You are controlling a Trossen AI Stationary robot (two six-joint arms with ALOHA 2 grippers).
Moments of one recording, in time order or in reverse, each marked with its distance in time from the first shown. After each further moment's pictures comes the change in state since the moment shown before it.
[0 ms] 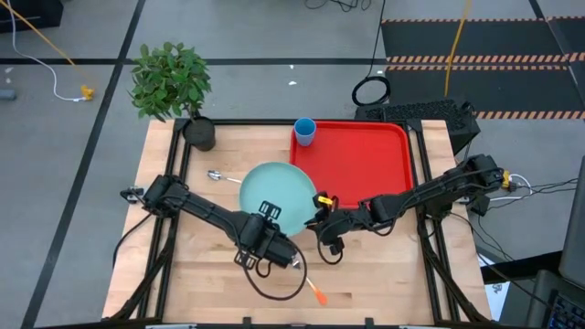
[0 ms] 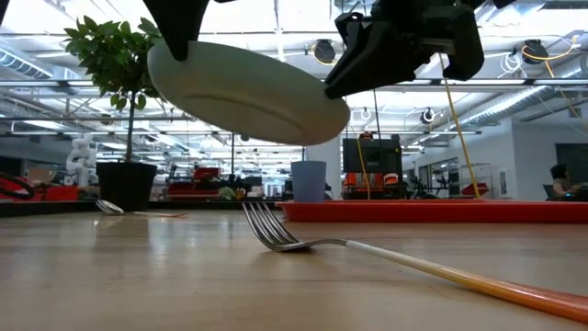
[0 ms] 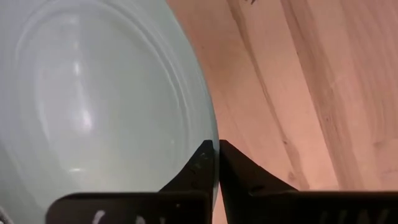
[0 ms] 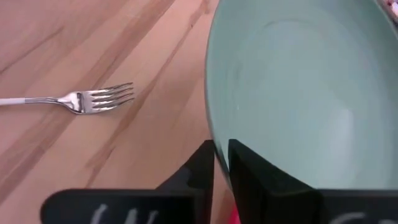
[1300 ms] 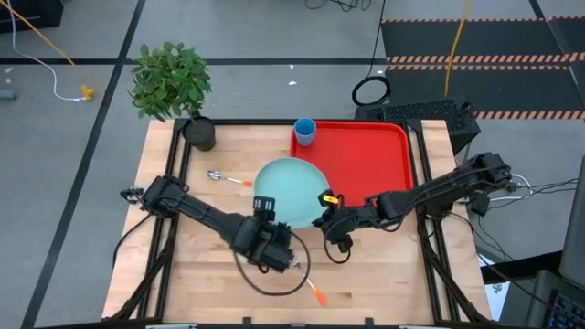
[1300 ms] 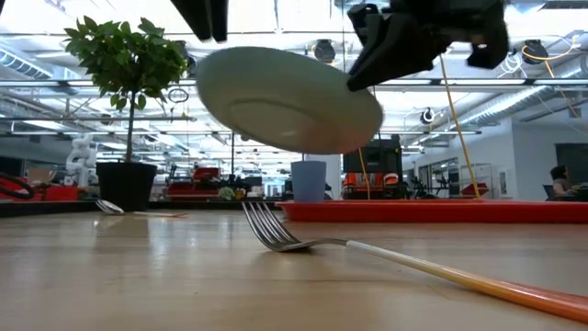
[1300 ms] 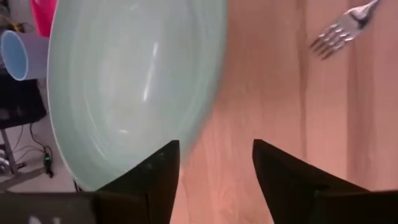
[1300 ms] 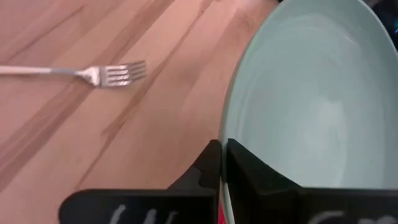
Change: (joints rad) left arm -0.038 -0.014 0.044 0.004 -0.212 -0.337; right arm 0.000 -0.088 0.002 -0.149 -0.014 -0.027
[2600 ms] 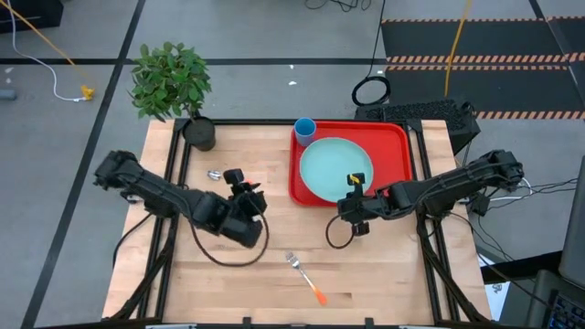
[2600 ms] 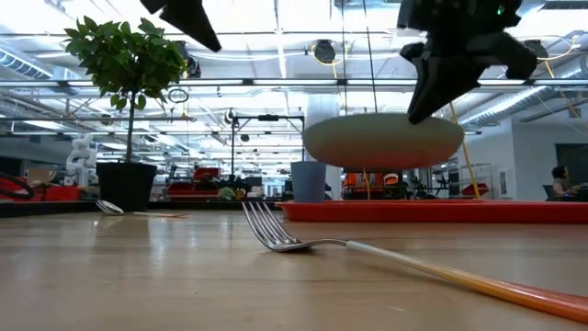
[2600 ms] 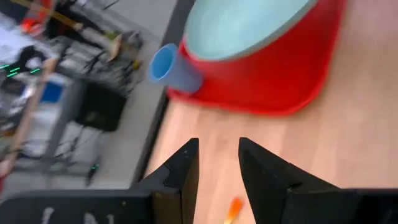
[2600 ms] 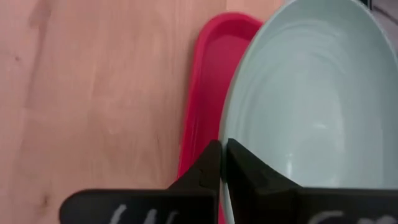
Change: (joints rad) left arm 0.055 -0.471 -0.675 0.565 -0.460 -0.019; right arm -0.054 -0.128 -0.021 -0.468 0.180 0.384
